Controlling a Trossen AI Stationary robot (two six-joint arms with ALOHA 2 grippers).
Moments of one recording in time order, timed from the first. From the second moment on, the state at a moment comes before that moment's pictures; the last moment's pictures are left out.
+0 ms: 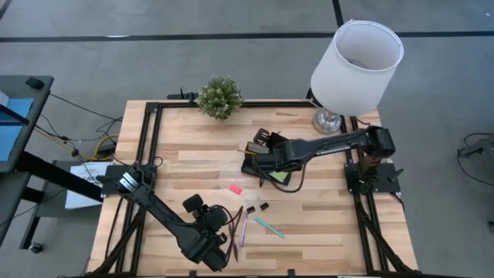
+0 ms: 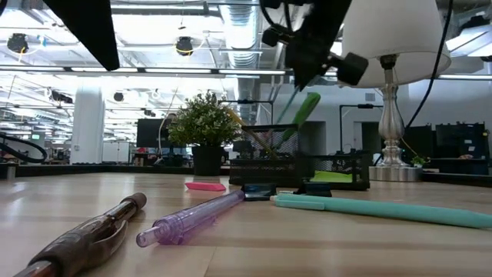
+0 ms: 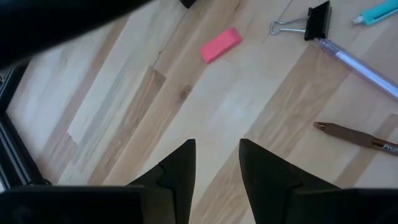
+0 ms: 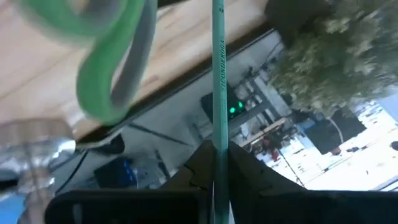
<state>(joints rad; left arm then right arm) -0.70 2.09 1.80 -1.57 -0.57 -1.34 0.08 1.82 1.48 -1.08 0.96 -1.13</state>
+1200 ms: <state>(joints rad) -0.65 2.00 1.78 -1.57 -0.72 -1.23 0.21 1.58 1.69 -1.14 0.53 0.00</state>
